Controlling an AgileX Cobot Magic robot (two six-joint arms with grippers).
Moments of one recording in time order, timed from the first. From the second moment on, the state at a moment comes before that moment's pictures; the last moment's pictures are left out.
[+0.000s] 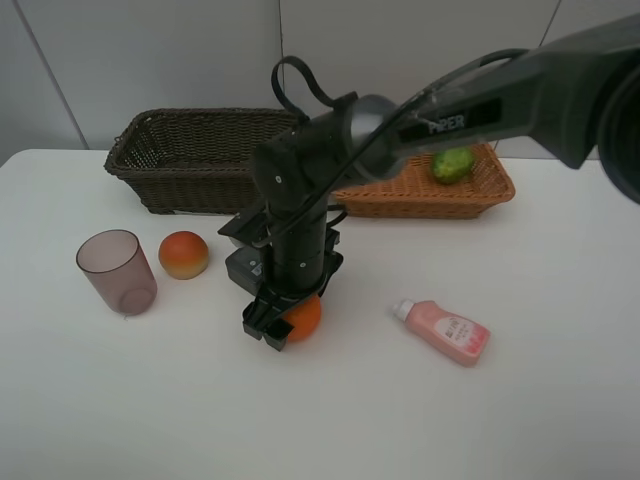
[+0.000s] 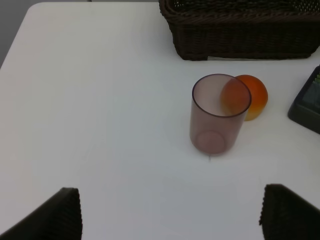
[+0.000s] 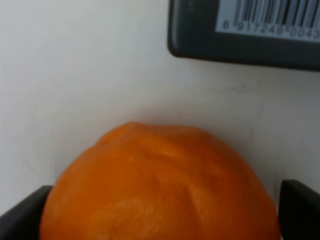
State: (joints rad) left arm 0.03 -0.01 -0.51 0.02 1.06 -0.03; right arm 0.86 2.24 -1.54 -0.08 0.93 -0.09
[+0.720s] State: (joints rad) left arm 0.03 -0.01 -0.51 0.02 1.06 -0.03; right arm 0.86 2.24 -1.54 -0.08 0.90 -0.10
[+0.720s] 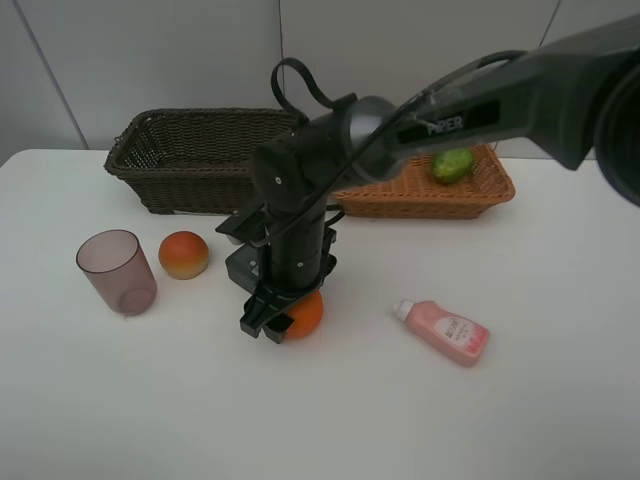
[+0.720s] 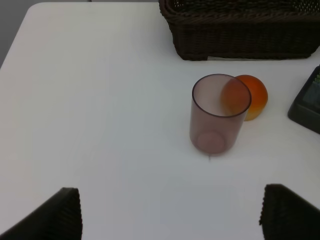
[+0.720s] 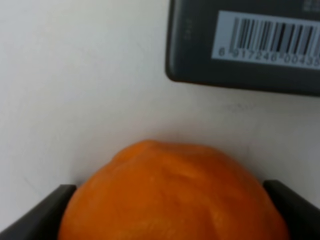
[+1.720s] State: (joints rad) left arm 0.03 -0.01 -0.51 0.02 1.06 -0.03; right arm 0.86 2.16 -1.54 -0.08 0.96 -0.10
